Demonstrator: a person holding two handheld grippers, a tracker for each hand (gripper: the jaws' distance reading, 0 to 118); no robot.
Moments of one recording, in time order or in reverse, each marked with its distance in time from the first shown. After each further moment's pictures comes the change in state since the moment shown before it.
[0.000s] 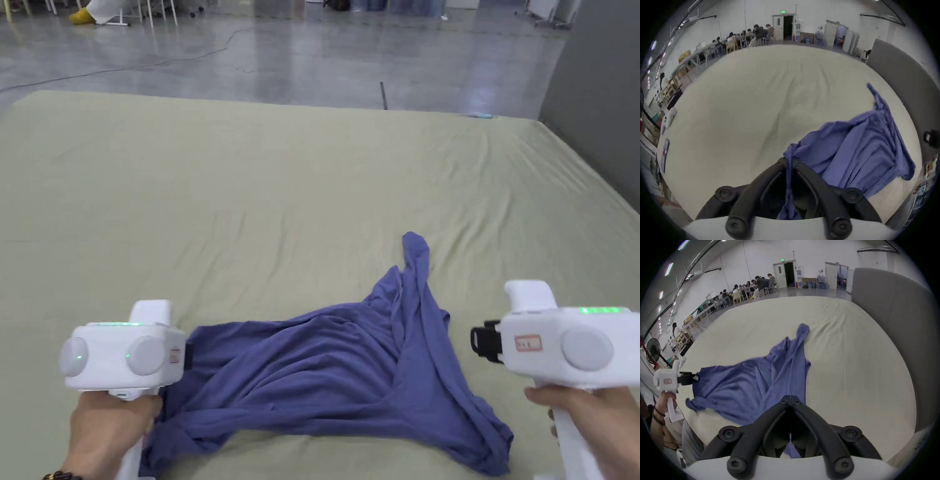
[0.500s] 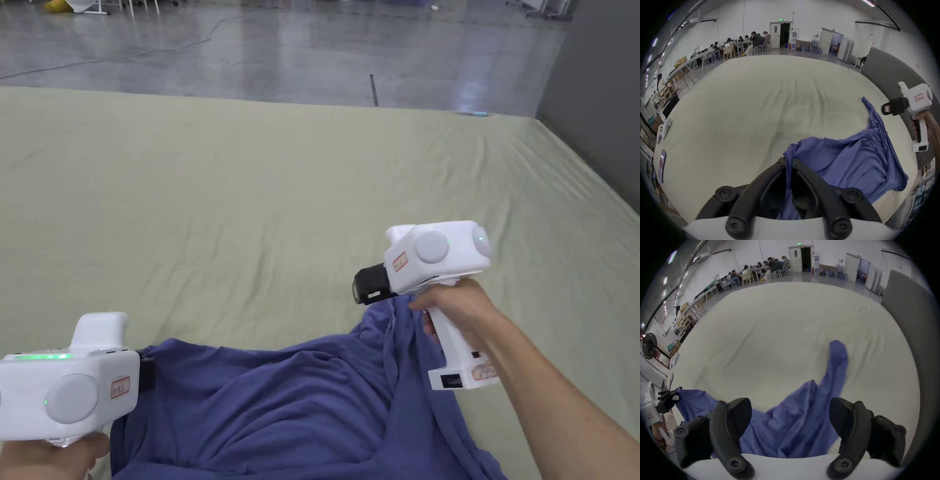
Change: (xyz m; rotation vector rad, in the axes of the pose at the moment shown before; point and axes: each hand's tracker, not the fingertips) left arm 0.001 0.039 -0.017 0.032 -0.061 0.020; right arm -0.046 0.149 -0.212 -0.212 0.078 0.139
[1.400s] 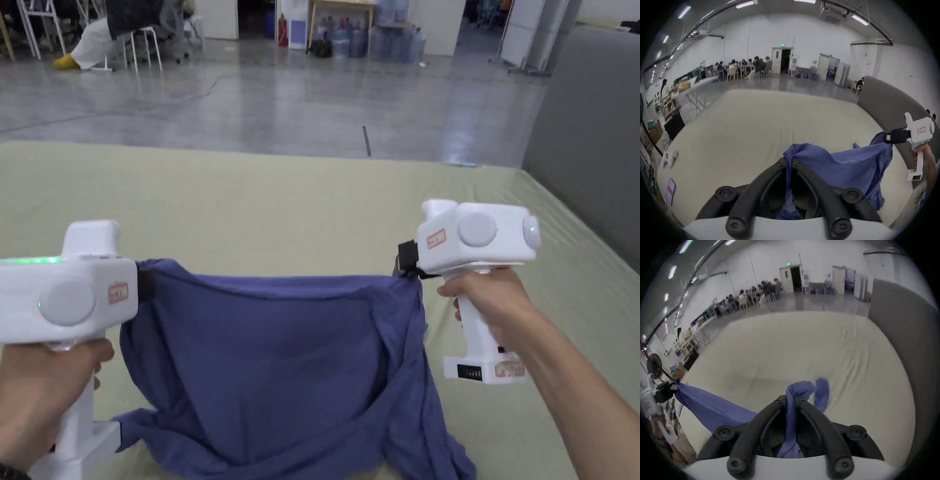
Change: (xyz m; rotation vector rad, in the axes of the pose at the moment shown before) left arm 0.008 0.148 0.076 0.319 -0.009 0.008; right arm 0.018 0.049 0.147 0.318 -0.026 -0.110
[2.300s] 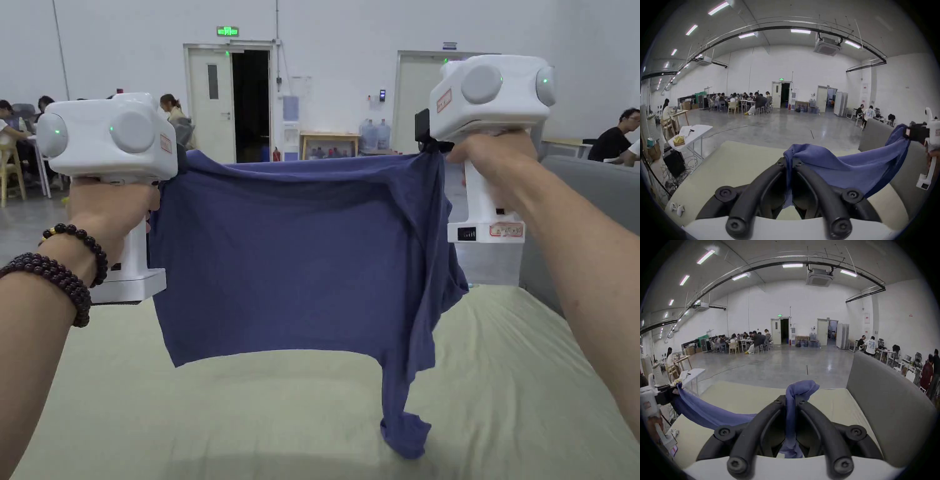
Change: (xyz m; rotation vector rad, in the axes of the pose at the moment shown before) left arm 0.064 0.301 -0.049 0.280 0.027 -0.023; right arm -0.009 0.285 0.110 0.442 -0.166 0.042
